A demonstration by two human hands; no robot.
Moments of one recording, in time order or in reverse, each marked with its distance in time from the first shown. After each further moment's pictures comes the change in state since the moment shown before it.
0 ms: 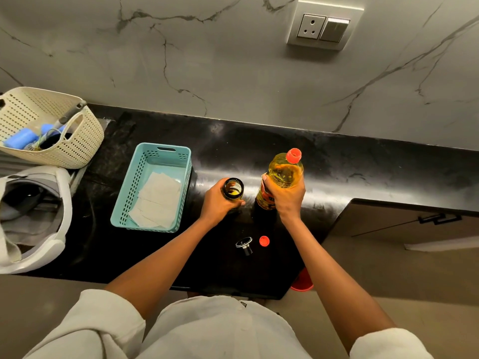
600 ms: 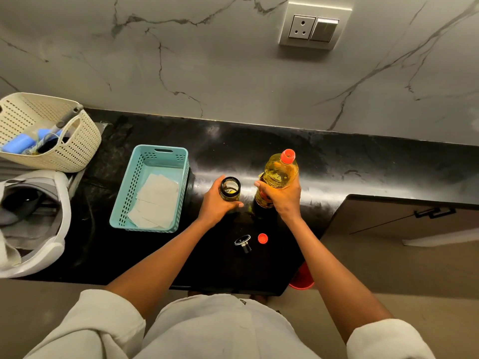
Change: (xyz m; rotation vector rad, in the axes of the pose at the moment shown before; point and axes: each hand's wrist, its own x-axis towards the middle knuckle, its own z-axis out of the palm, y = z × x) left_hand -0.008 0.000 0.000 -0.063 -0.050 -0.104; right_hand 0.000 0.007 -0.014 -0.100 -0.141 0.034
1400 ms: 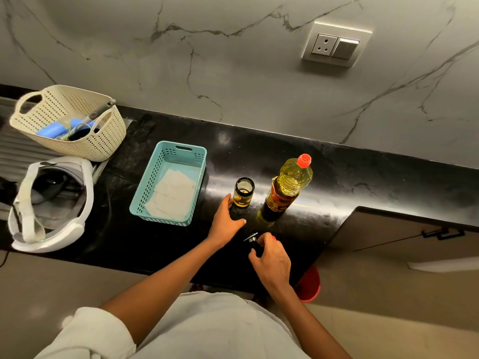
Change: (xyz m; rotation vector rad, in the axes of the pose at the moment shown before) left_hand -0.059 -0.022 0.005 -0.041 -0.012 -0.108; right_hand -0.167 0.031 0.022 -0.784 -0.194 -0.038
